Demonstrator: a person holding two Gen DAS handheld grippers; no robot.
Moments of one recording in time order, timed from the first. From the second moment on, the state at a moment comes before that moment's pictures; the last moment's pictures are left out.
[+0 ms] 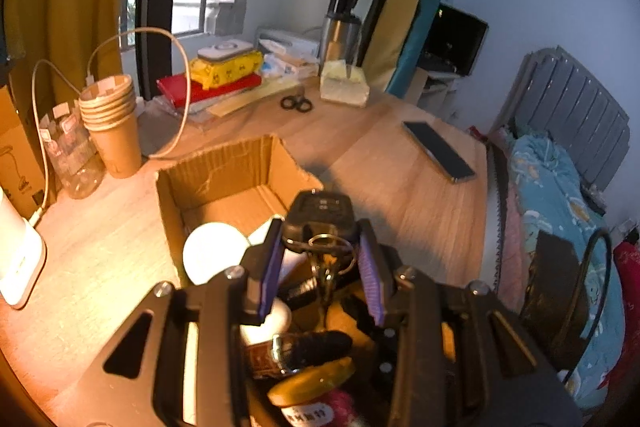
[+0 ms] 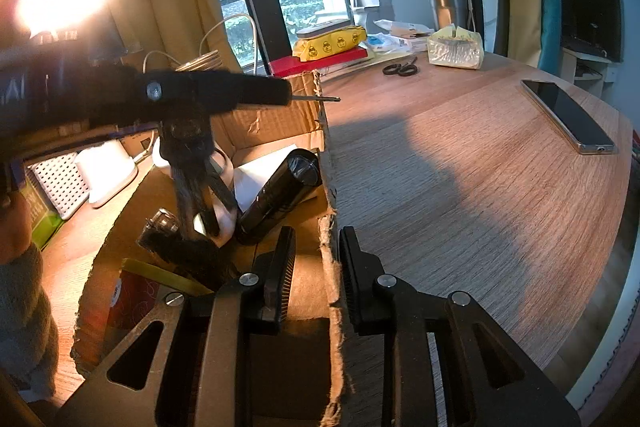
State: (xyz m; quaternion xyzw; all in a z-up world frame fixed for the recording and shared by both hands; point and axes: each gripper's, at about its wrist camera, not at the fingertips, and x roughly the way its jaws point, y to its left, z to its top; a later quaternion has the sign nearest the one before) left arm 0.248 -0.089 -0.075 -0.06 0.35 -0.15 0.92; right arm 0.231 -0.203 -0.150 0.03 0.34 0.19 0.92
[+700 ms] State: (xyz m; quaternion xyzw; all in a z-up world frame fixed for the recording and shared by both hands) left arm 0.223 -0.074 -0.081 -0.03 0.38 -0.14 0.91; right arm 0.230 -0.205 -0.152 0.03 0.34 0.19 0.92
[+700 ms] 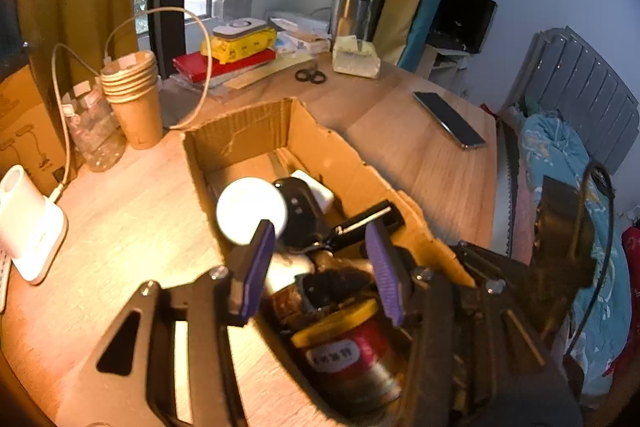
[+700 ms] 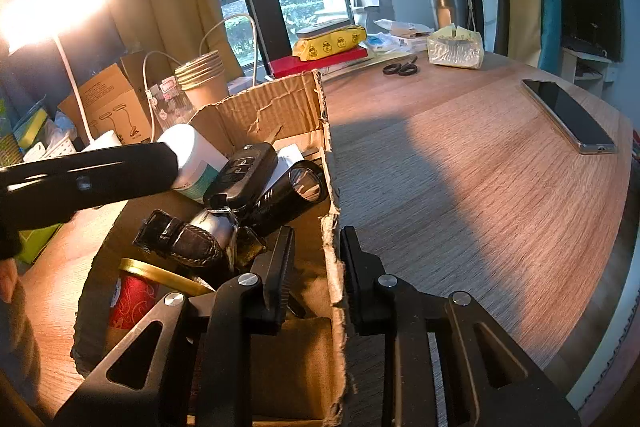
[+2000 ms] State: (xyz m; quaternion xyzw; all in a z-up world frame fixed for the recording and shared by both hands) left arm 0.083 -0.004 -0.015 -0.05 0.25 -0.10 0.96; right arm 0.146 -0.192 -0.071 -0.06 0.29 0.13 0.95
